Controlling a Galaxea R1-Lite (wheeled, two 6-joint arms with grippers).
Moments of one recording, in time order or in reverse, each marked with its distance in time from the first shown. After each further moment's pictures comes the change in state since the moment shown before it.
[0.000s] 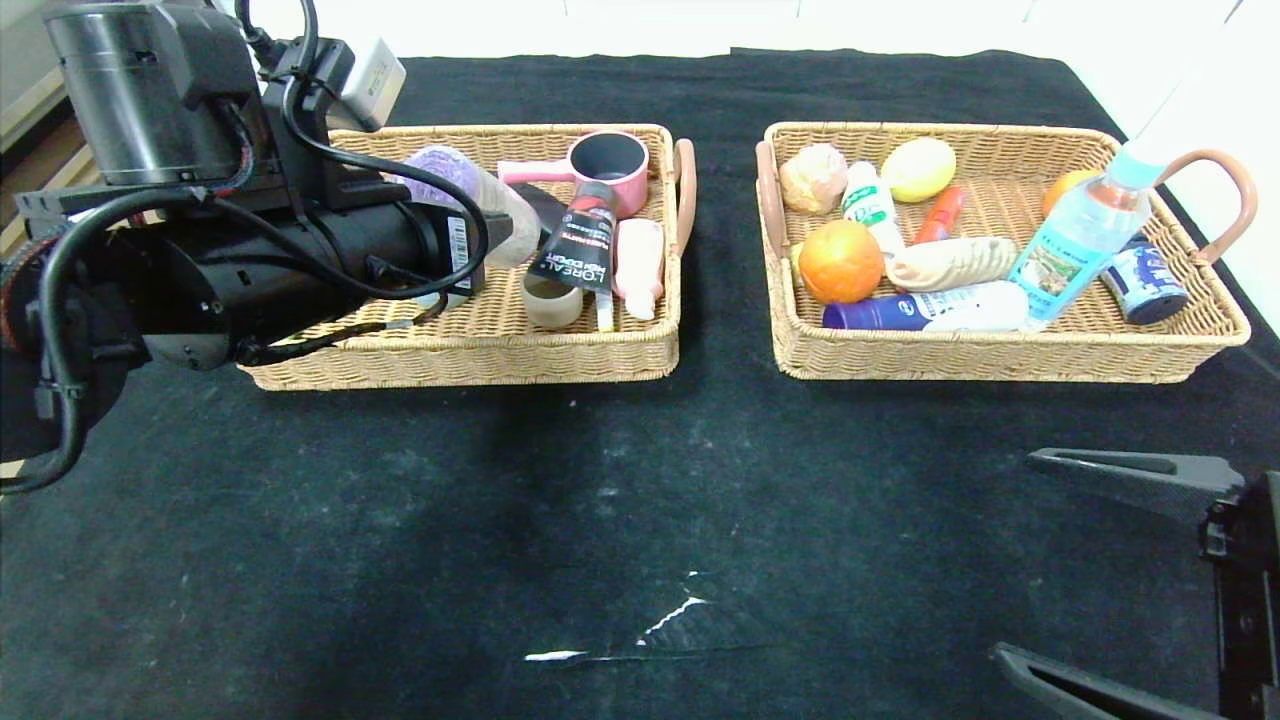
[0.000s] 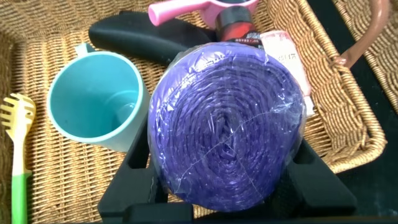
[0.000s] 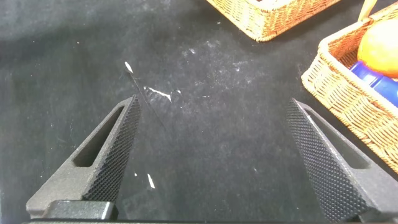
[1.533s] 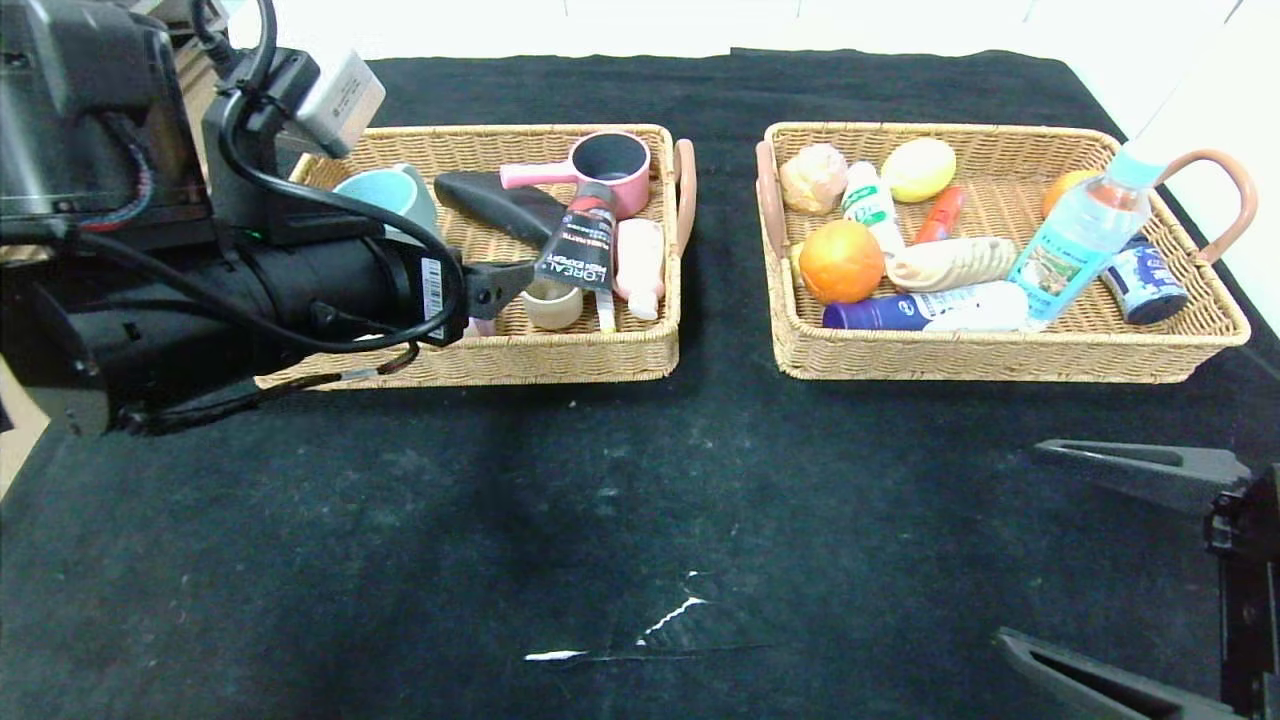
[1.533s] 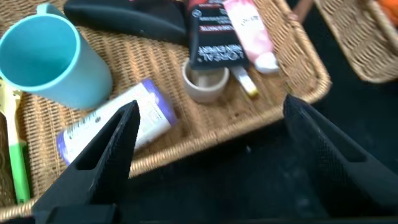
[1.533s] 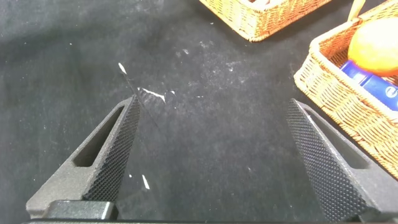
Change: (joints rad) left arm -0.074 -0.142 0.113 0.102 0.009 0.016; right arm -0.008 -0.003 -0.003 -0.003 -0.013 0.001
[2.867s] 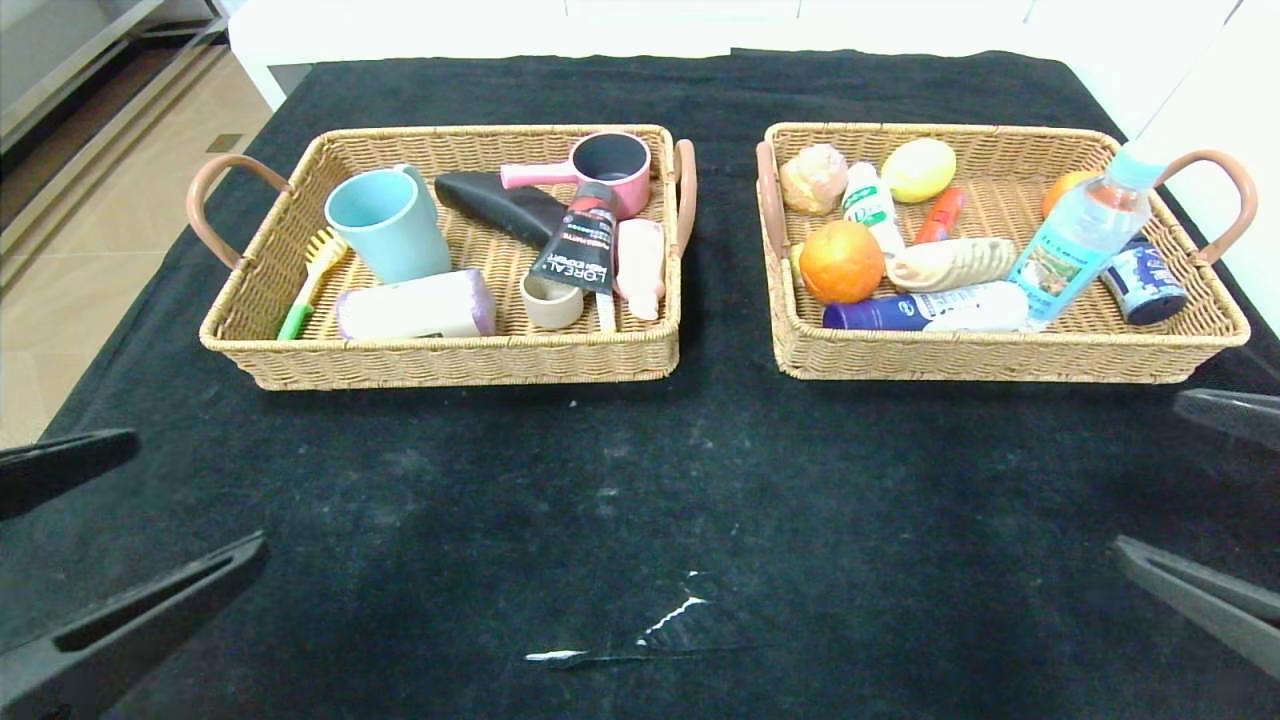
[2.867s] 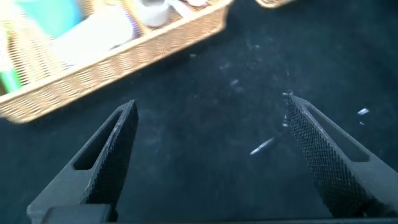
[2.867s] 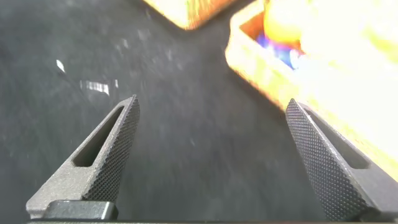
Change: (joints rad) left arm -0.100 -0.685 0.465 0.191 -0.092 0.006; right arm -0.245 -0.146 -0.079 0.207 0.006 0.003
